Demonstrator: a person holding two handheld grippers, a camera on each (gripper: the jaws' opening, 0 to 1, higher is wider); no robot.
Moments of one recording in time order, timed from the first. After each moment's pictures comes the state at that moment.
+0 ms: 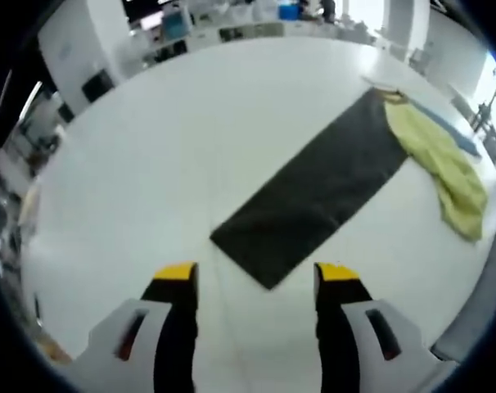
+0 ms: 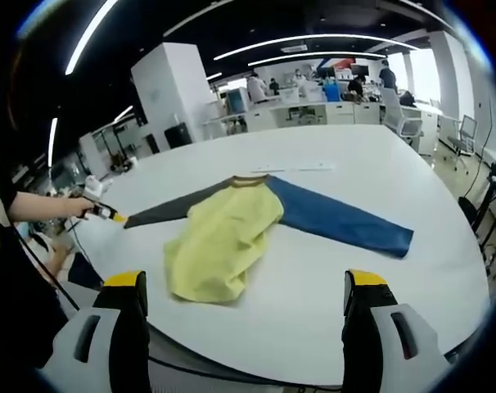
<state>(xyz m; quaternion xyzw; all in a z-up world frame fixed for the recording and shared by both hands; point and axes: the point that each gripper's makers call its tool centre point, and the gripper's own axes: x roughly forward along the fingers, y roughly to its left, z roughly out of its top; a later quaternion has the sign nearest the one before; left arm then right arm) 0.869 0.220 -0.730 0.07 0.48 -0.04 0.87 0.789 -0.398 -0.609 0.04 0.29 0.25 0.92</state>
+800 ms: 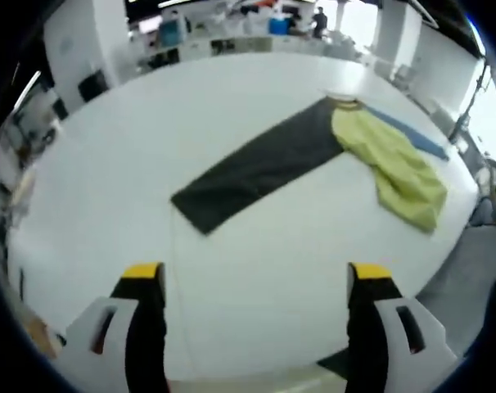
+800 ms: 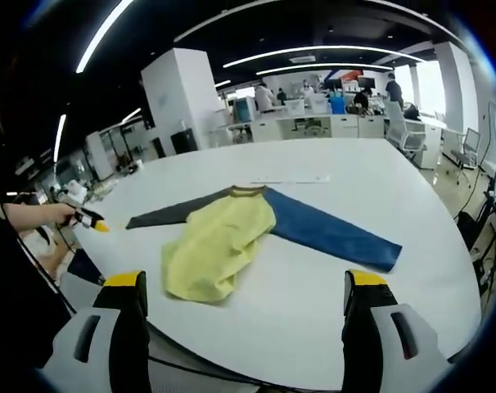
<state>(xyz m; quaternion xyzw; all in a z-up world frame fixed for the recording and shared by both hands) 0.782 0.135 -0.670 0.02 0.44 -0.07 0.89 0.786 -0.424 -0.595 0.02 0.26 0.27 0.93</state>
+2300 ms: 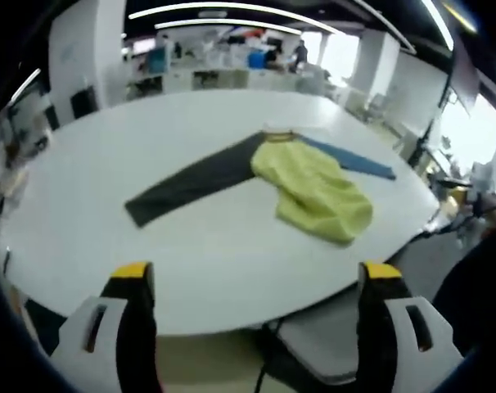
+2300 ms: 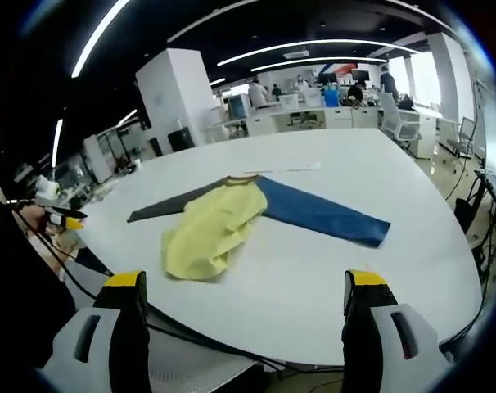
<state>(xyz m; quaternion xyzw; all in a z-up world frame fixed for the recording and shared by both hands) 0.716 0.028 -0.613 -0.02 0.38 -0.11 0.92 0.755 -0.456 -0.609 0.04 0.27 0.26 0.93</state>
